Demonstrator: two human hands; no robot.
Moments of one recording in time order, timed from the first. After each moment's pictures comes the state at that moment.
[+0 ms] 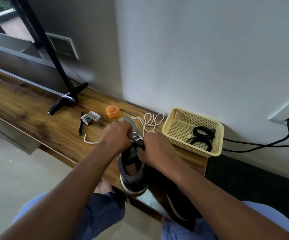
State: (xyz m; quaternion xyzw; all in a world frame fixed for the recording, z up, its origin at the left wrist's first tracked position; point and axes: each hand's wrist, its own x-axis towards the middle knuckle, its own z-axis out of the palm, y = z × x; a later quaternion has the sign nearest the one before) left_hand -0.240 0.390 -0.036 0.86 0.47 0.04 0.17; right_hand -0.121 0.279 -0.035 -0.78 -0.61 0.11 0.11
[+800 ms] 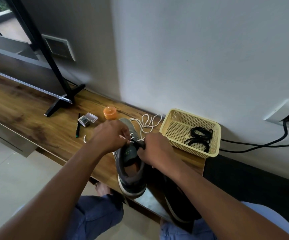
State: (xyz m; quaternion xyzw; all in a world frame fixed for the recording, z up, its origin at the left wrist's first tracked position) left_hand -0.253 0.400 -0.021 0.88 0.43 0.03 0.22; right_hand -0.111 0.283 -0.041 -0.80 -0.57 0.13 0.13
